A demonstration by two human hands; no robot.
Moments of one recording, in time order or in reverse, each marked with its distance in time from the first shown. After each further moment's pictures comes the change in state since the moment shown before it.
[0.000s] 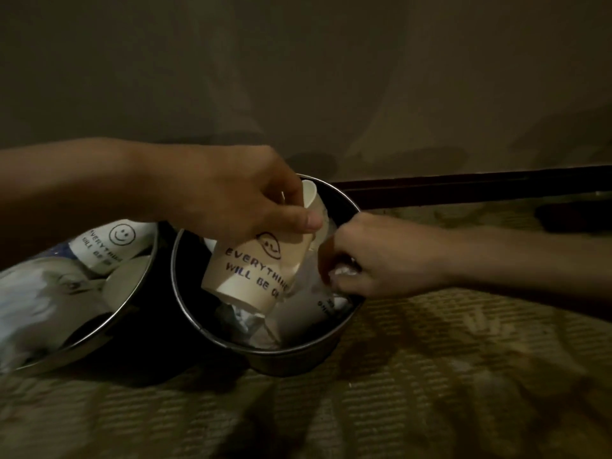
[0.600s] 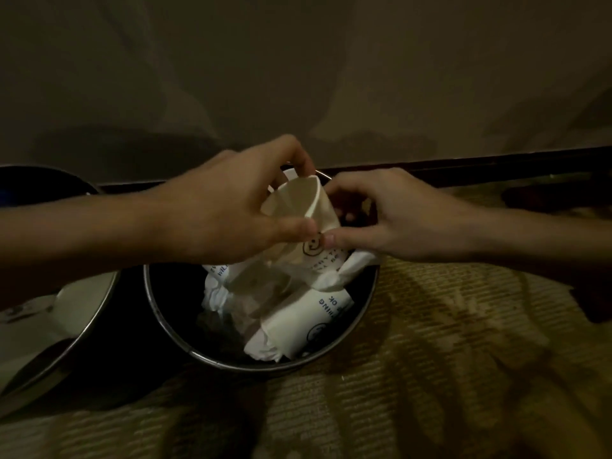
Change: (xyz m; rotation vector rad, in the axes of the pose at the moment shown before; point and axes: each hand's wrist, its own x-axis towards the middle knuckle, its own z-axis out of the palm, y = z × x) left_hand 0.025 -0.044 0.029 -0.220 0.249 0.276; right_hand 0.003 0.017 -0.003 0.314 0.329 0.196
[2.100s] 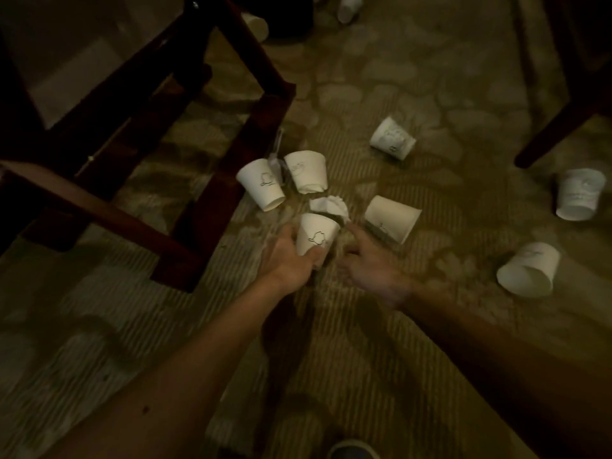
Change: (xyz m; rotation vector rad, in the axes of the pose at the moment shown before) left_hand 0.277 0.379 0.664 -0.044 -0.523 0.033; right_hand -0.556 0.459 0.042 1.127 1.055 1.177
